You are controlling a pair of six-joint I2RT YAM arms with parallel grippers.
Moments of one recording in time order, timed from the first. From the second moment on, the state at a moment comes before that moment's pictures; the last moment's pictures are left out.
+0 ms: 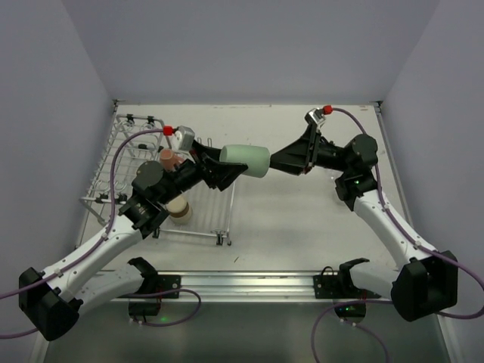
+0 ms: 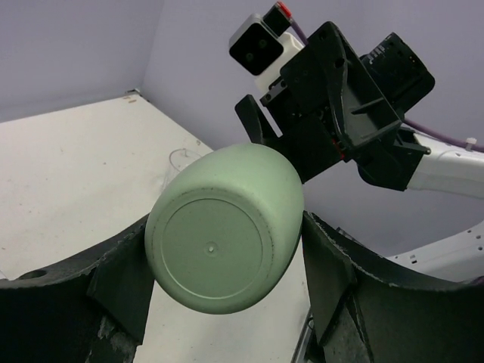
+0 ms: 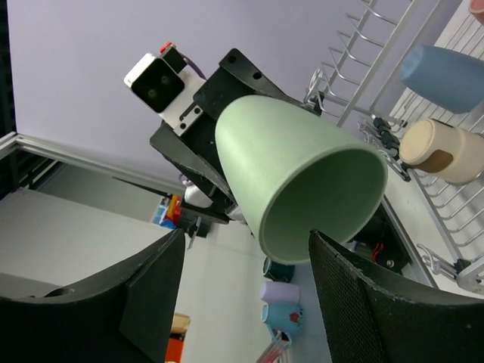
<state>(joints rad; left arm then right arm) -0.67 0.95 0.79 0.35 0.31 -0.51 0.29 1.15 0.86 0.54 -1.07 1.48</state>
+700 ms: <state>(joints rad) -0.66 0.99 0.71 0.55 0.44 -0.56 0.35 1.32 0.86 0.96 -1.04 1.83</state>
